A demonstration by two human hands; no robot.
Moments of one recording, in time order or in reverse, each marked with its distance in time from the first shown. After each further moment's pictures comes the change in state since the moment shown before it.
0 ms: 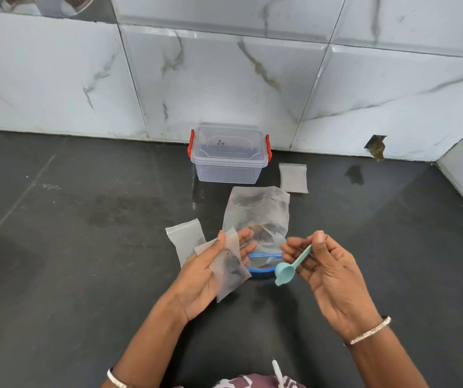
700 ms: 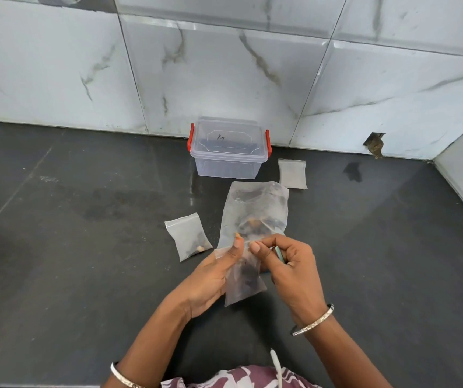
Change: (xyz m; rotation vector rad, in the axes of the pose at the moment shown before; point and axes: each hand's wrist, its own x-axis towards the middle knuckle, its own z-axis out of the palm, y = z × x) left_hand -0.013 -0.006 0.009 0.266 -0.056 -0.018; right_hand -0.005 0.034 0.035 -0.714 -0.069 -0.301
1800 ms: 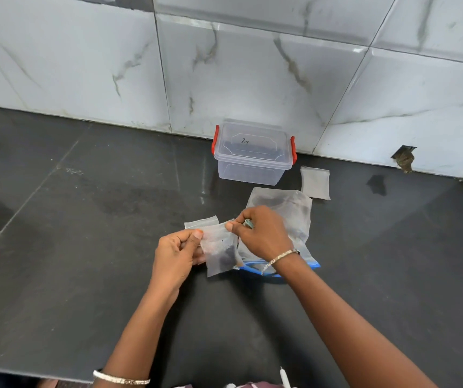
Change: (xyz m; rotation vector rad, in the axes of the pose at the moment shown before) left_hand 0.011 0.002 -0.092 0.210 0.621 0.290; right_hand 0.092 -0.003 0.070 -0.652 -0.262 -0.073
